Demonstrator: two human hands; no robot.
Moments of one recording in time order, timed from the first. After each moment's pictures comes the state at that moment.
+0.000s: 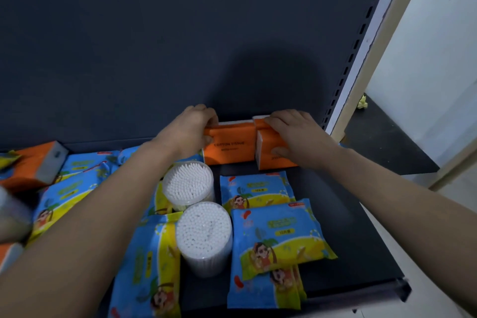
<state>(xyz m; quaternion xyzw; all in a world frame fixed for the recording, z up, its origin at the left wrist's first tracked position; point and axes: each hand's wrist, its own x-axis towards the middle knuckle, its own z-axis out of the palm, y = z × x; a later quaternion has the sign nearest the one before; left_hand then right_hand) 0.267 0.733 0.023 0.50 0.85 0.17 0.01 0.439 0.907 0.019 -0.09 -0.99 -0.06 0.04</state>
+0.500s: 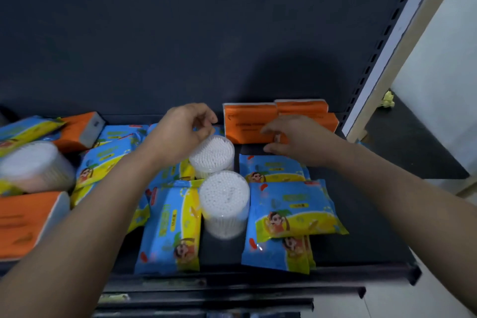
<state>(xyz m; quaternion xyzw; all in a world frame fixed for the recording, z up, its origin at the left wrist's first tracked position) 0.315 0.657 0.026 0.43 0.83 0.35 -0.01 0.442 0.858 0.026 -0.02 -0.99 0.09 0.05</state>
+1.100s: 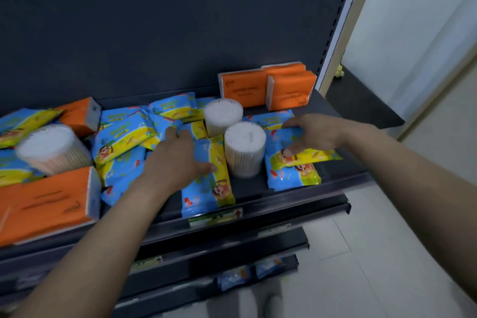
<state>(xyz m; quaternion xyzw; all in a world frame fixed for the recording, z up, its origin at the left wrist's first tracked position) 0.367 0.560 0.000 0.37 0.92 0.09 0.10 0.517 0.785 0.021 -0.30 -0.92 0.21 -0.15</state>
